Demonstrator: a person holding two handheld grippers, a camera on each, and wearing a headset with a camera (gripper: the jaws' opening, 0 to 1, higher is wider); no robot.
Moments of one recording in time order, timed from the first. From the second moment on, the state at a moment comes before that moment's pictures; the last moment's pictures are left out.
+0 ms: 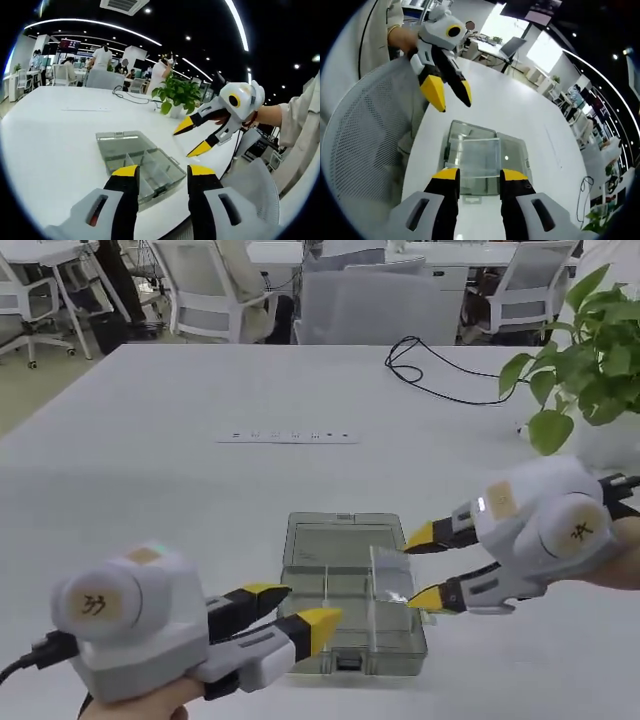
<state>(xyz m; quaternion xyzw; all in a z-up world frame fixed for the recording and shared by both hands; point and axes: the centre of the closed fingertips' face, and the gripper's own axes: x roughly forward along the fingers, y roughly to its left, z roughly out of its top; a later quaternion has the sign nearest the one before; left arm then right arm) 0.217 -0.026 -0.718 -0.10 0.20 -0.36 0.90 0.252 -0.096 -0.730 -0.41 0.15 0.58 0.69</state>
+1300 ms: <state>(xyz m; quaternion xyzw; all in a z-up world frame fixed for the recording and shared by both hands) 0.223 -0.033 -0.709 -0.24 0.24 -0.36 0.87 0.239 -0.040 -0.712 -0.41 0.08 0.58 0.70</state>
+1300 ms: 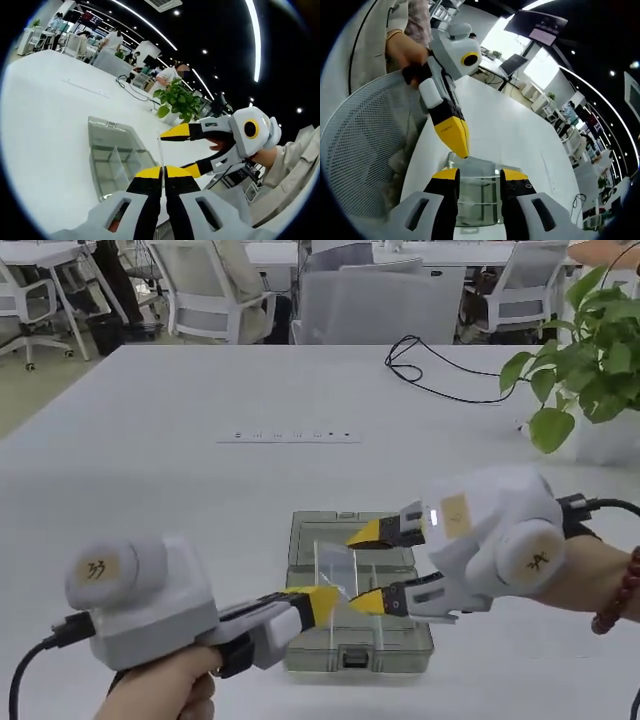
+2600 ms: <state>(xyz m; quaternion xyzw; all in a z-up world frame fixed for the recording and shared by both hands) 0.203 -0.036 -0.727 0.13 0.19 -0.51 0.83 0.214 -0.039 -0.710 -0.29 0.13 0.64 0.69</state>
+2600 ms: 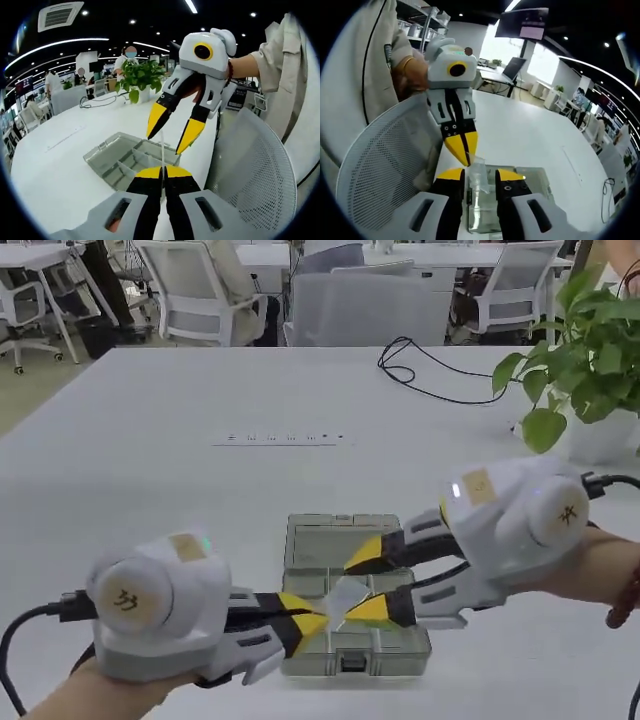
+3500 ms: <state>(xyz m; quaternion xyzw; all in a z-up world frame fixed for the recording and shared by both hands) 0.181 -0.047 -0.726 0.20 0.16 -0.58 0.77 0.185 -0.044 -0.722 -0.27 0.17 0.70 0.64</state>
